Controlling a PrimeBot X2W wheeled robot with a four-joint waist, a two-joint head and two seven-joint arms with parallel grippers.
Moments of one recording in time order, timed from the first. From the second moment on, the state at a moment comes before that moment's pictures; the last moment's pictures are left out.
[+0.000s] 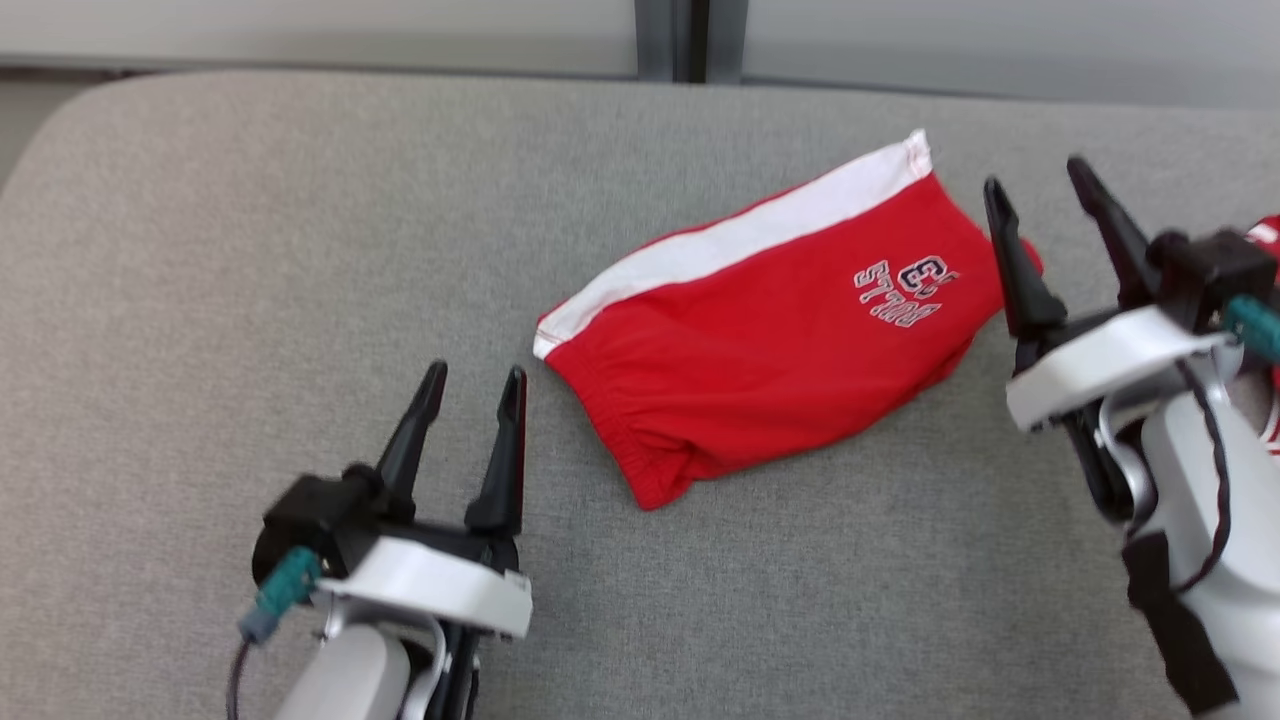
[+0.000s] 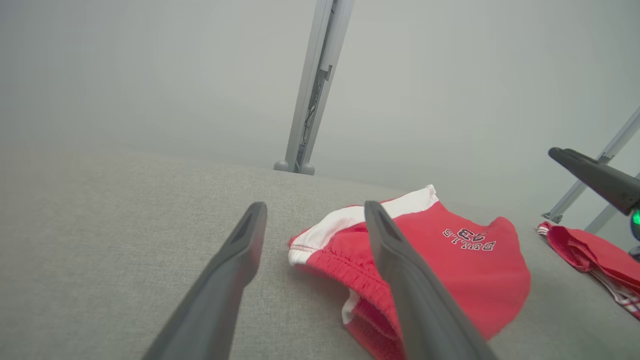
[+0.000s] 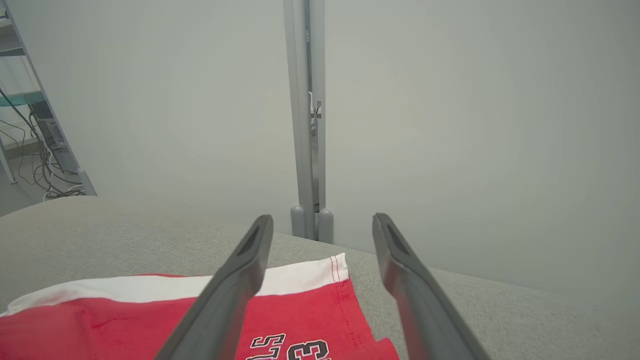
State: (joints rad) left arm -0.25 0.13 -0.39 0.17 -0.52 0.06 -0.26; right arm -0.67 -0.22 0.24 0.57 0.28 0.13 -0.26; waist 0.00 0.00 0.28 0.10
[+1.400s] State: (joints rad) left arm -0.08 0.05 -0.38 0.11 -0.34 0.08 -0.26; right arm -0.79 -0.27 -0.02 1.24 0.35 0.13 -0.17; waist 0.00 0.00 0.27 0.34
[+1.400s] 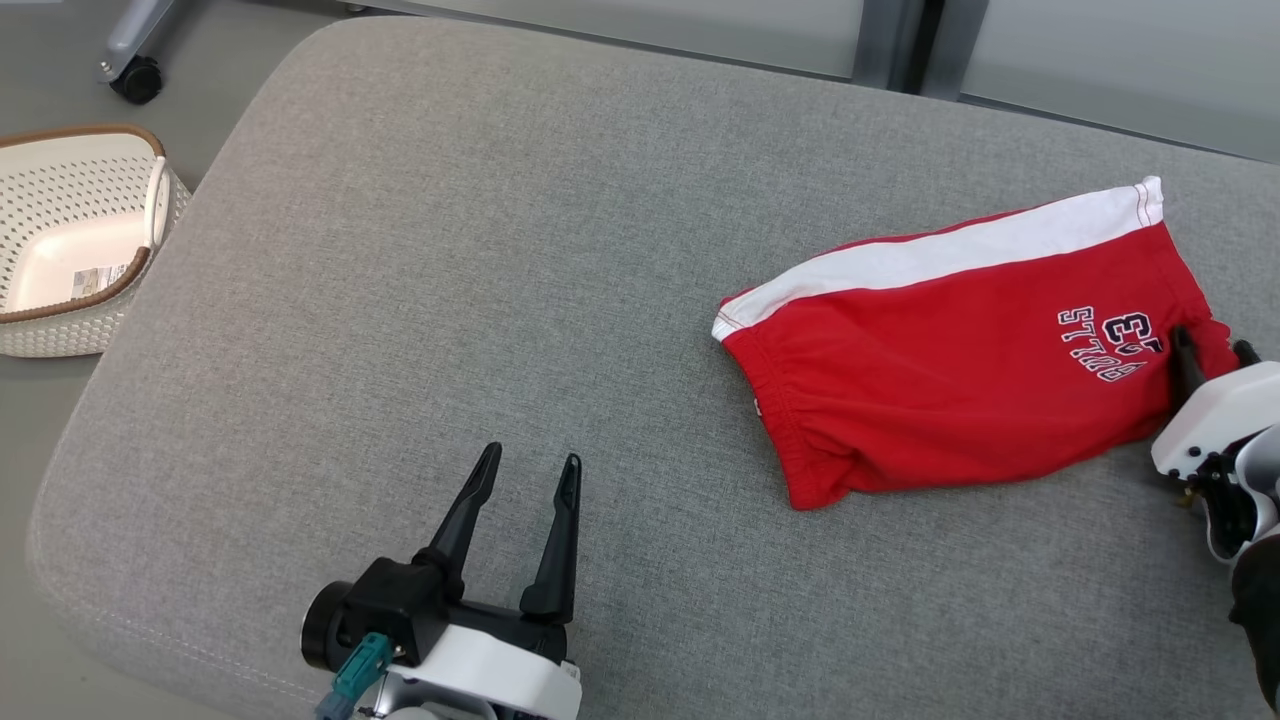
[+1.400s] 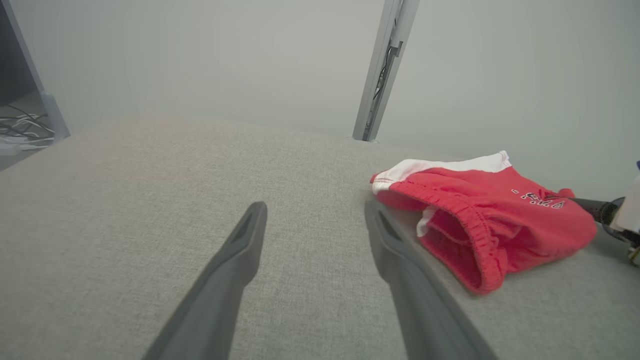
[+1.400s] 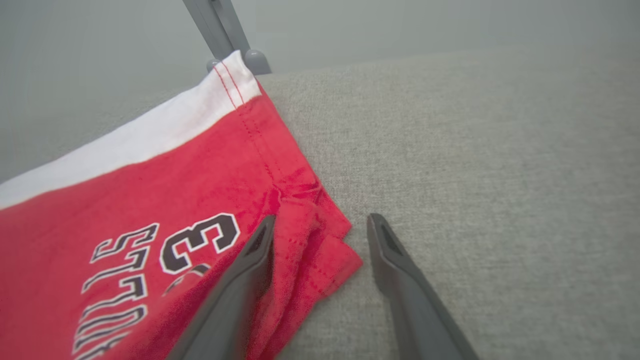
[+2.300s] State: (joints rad) left arm -0.03 0.05 -0.35 0.14 -0.29 0.08 -0.26; right arm -0.50 -0.15 -0.08 0.98 0.43 0.13 -0.26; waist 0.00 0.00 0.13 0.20
